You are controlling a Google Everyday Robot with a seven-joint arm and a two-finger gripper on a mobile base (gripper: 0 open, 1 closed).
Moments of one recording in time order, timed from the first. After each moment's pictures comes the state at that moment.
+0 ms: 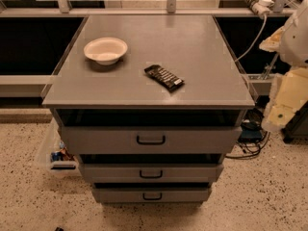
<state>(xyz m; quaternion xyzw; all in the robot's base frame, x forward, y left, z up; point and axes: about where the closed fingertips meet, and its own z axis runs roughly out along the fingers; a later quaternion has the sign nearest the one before) 0.438 -0.217 0.976 -0.60 0.78 -0.03 0.16</state>
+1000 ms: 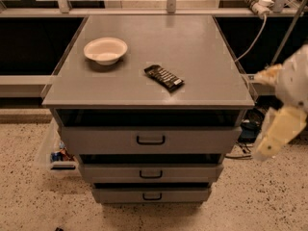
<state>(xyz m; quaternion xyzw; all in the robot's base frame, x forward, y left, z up) 0.424 -0.215 0.920 -0.58 0.79 0.03 0.20</state>
